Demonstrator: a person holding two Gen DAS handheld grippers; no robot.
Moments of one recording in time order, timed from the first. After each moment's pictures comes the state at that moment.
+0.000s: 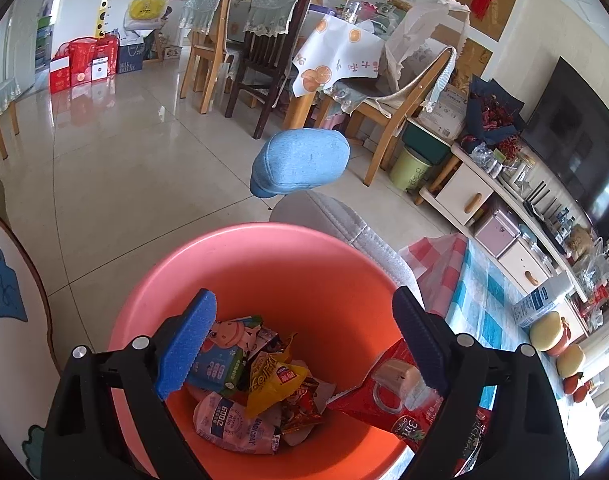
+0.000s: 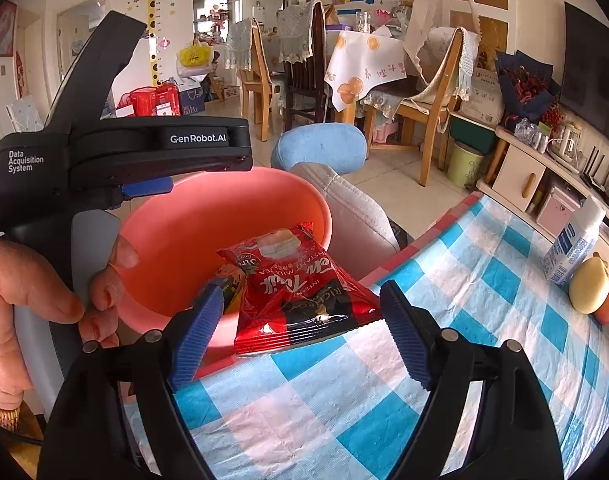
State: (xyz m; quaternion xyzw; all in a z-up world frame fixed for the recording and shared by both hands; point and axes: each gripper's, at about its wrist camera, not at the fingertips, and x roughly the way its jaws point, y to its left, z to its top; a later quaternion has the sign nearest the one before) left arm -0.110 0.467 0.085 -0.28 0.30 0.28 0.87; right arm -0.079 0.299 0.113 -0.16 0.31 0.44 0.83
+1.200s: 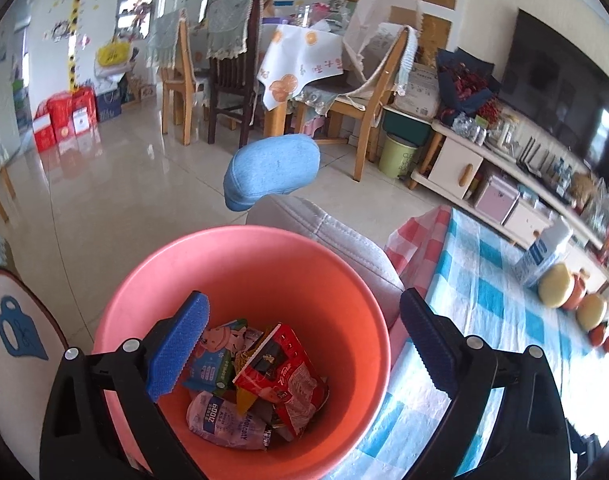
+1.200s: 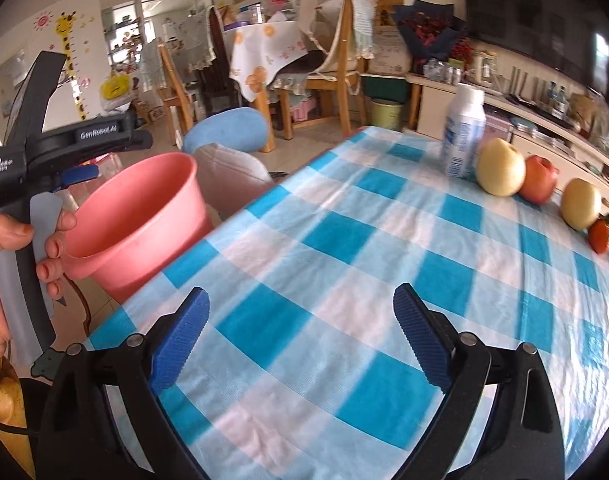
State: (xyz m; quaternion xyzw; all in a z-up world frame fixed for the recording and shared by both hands) left arm -0.088 0.401 0.100 -0.16 0.32 0.27 0.90; right arm -0.071 0.163 0.098 -0.07 0.37 0.31 0.87
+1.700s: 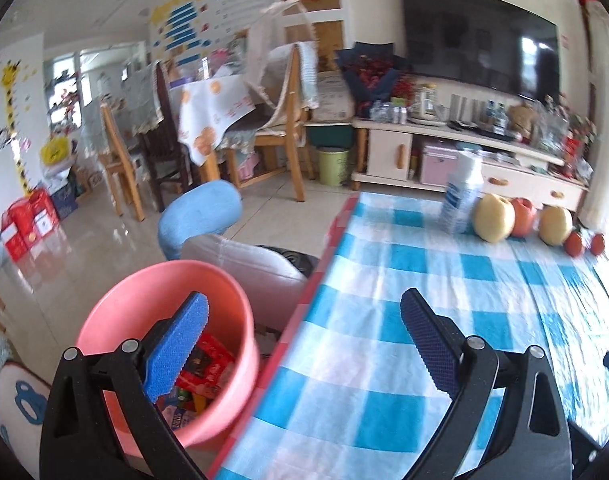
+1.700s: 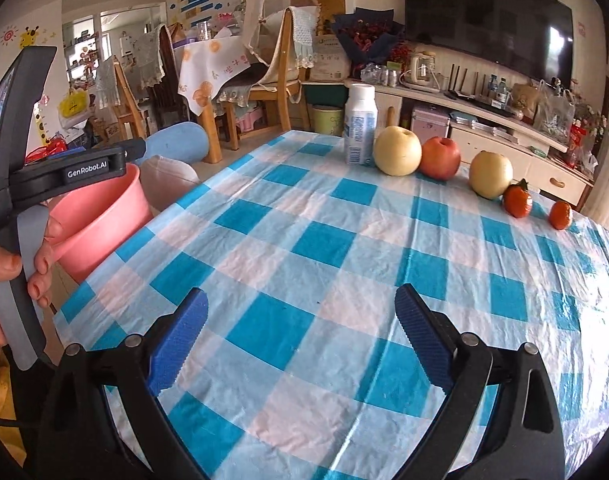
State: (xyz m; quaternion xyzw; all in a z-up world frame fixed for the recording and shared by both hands) left arm -0.086 0.270 0.120 -0.01 0.29 0.17 0.94; right arm -0.097 0.068 0.111 -0.06 0.35 0.23 0.91
